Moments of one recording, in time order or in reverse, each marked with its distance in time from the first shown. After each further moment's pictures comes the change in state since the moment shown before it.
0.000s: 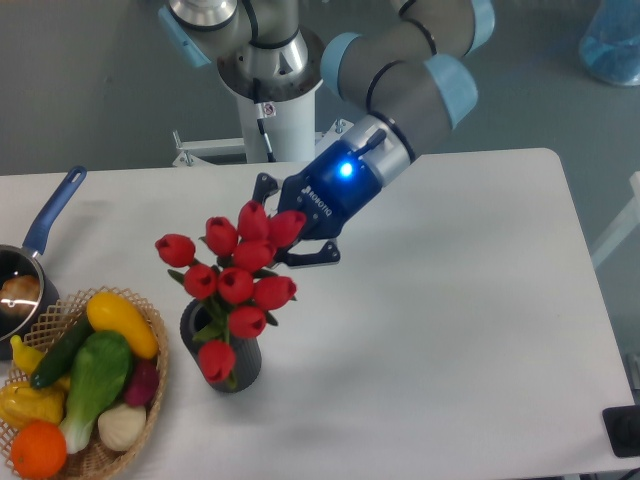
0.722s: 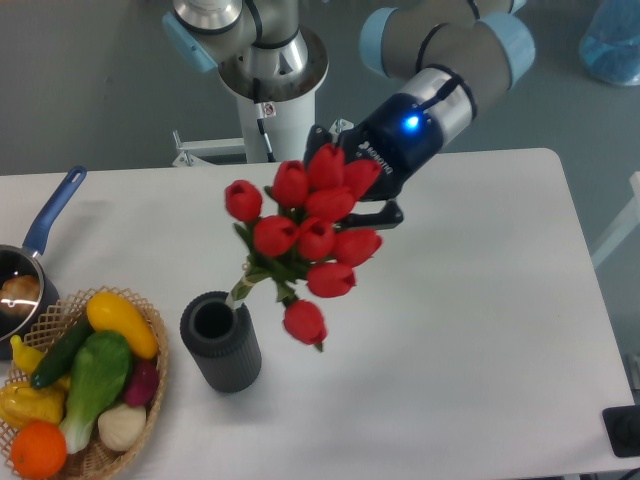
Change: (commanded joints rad) arm 0.123 -0.002 0.042 0.002 -0.137 -0.054
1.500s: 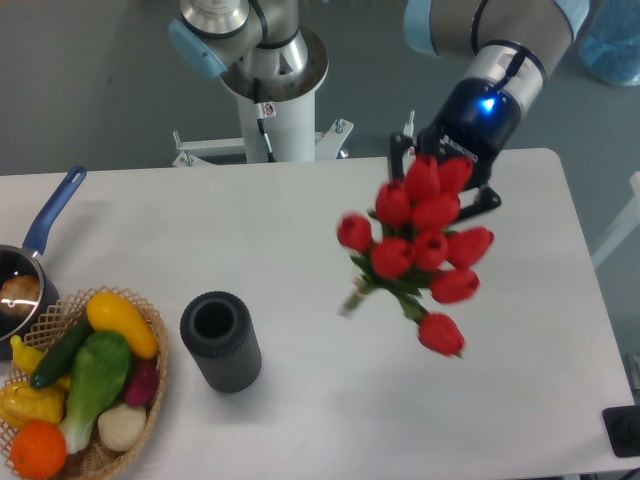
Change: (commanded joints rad) arm 0.058 0.000 0.034 -0.002 0.462 0.219
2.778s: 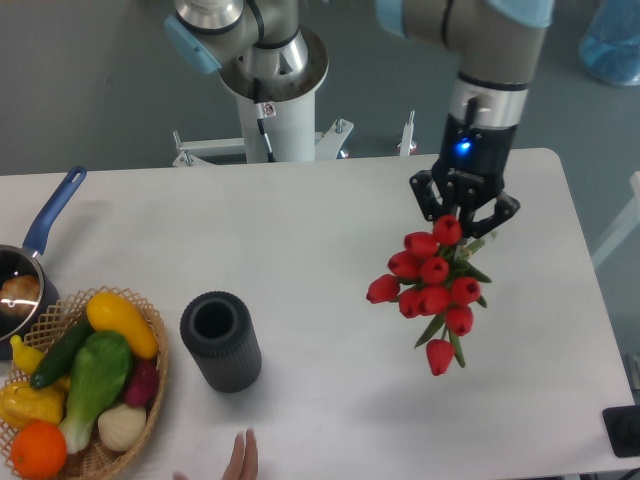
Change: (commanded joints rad) arm -0.158 0.049 0.057 -0.192 0.827 0.211
